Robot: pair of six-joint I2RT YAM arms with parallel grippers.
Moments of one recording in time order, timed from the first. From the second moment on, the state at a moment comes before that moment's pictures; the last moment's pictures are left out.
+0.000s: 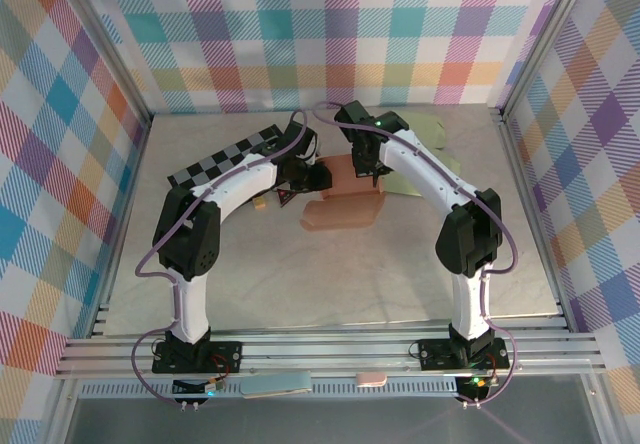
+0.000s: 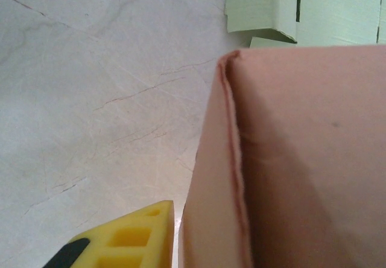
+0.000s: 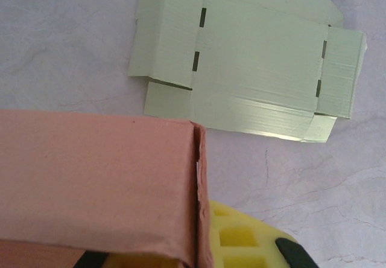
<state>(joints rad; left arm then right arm) -0.52 1.98 1.59 -0.60 0.29 -0.53 0.59 1.99 1.96 -1.23 0.44 0.47</state>
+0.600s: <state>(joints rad) -0.62 1.93 1.59 -0.69 -0.08 -0.50 0.60 1.99 1.96 -1.23 0.41 0.49</state>
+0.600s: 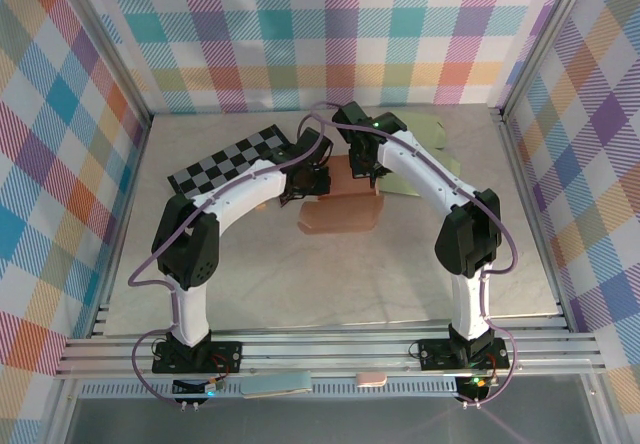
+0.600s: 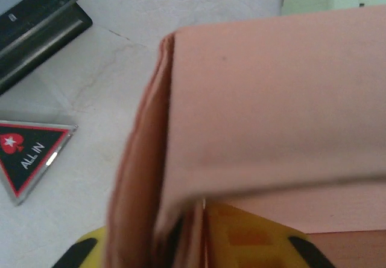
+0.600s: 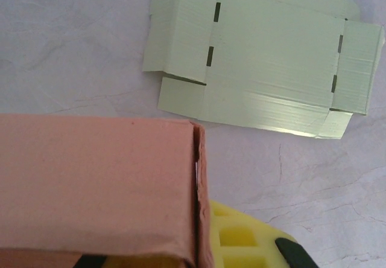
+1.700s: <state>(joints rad) -0.55 1.88 1.57 -0.56 0.07 -0.49 0.56 1.99 1.96 -1.23 0.36 0.50</state>
